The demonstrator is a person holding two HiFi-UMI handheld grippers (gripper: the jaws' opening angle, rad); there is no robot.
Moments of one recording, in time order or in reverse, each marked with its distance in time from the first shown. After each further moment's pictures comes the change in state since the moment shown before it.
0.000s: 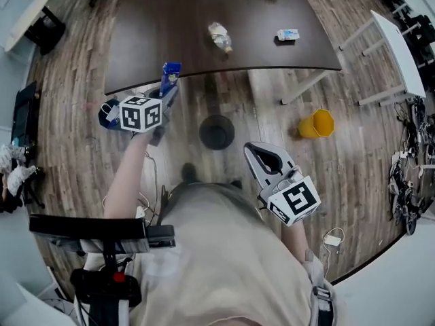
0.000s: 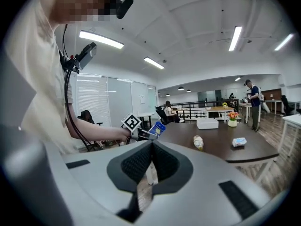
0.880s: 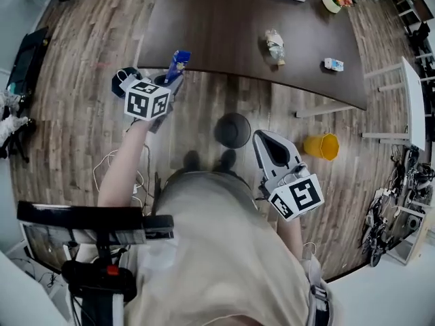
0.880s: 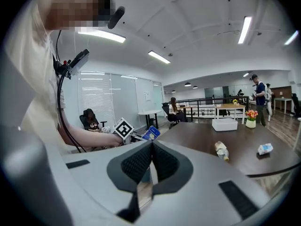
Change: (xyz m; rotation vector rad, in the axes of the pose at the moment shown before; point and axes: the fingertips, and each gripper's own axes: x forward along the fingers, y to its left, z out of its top) left arm -0.077 0.161 -0.014 -0.009 -0.007 0.123; right arm 0.159 0.044 0.043 -0.028 0.023 0.068
